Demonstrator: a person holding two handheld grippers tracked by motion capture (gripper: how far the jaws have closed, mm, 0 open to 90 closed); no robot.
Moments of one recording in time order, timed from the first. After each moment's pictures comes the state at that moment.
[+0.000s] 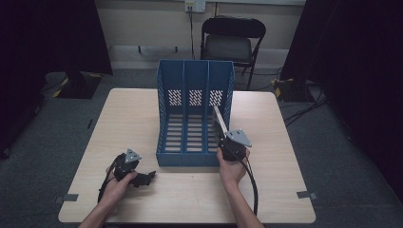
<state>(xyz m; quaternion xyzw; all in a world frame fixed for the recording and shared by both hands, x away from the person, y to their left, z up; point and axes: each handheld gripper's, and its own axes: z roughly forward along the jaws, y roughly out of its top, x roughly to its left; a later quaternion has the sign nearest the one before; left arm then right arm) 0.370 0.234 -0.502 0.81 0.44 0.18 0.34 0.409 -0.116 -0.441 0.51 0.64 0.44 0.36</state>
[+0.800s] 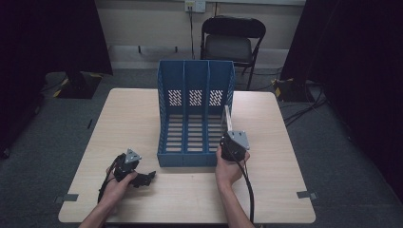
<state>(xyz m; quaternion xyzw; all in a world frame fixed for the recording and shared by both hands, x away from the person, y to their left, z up) 0.369 0.234 -0.502 0.81 0.44 0.19 0.33 0.408 -0.109 -0.445 0.59 0.57 0.41 0.40</state>
